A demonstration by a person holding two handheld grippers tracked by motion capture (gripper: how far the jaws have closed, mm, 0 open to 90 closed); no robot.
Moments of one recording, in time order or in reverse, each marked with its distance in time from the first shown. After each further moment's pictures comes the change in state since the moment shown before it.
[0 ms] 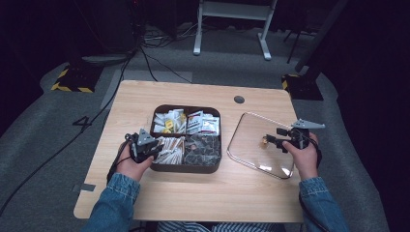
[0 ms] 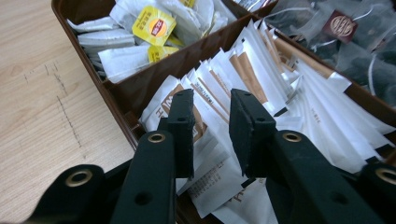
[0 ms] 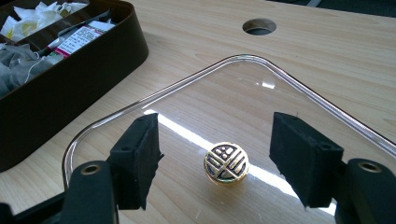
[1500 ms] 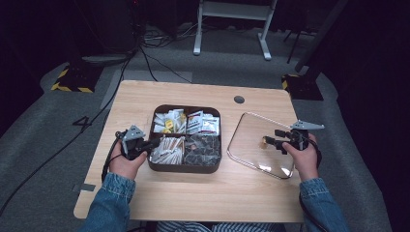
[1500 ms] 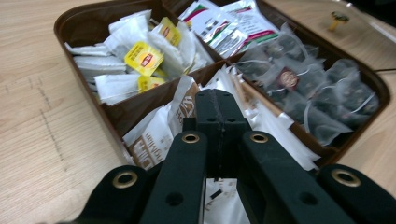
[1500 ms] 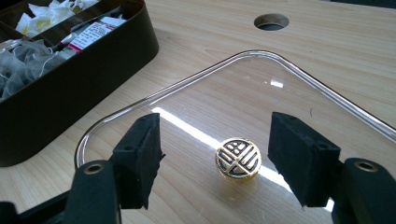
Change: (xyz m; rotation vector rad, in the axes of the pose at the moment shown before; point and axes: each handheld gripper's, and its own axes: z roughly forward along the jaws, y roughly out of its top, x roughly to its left) left arm 0.010 0.007 -0.027 -0.129 -0.145 -0.132; right arm 0.001 -0.003 0.001 0.008 0.040 0.000
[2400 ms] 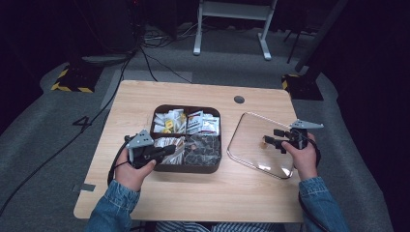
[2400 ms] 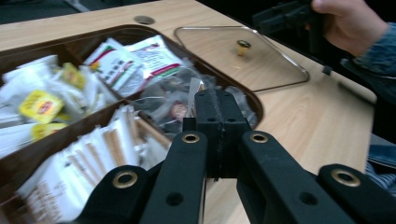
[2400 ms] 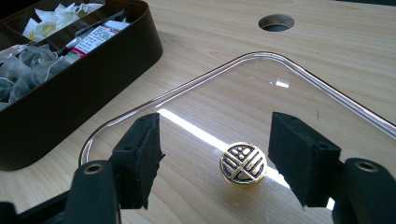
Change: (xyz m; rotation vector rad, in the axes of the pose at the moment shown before) left arm -0.055 0.015 -0.015 -0.072 -0.221 0.069; right arm -0.001 0.001 0.003 -0.004 0.019 0.013
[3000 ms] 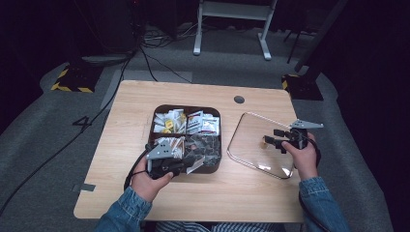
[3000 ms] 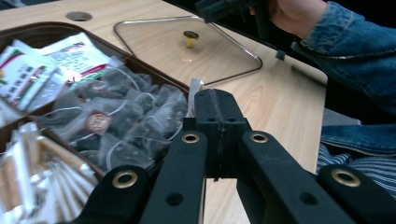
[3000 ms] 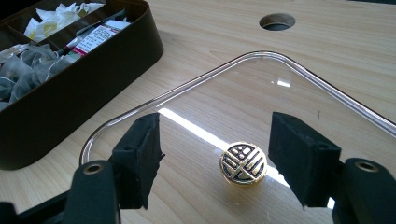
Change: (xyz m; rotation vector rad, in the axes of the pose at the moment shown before) left arm -0.038 -0.003 0.030 0.034 -0.139 0.077; right arm -0.001 0.000 0.000 0.003 0.005 0.003
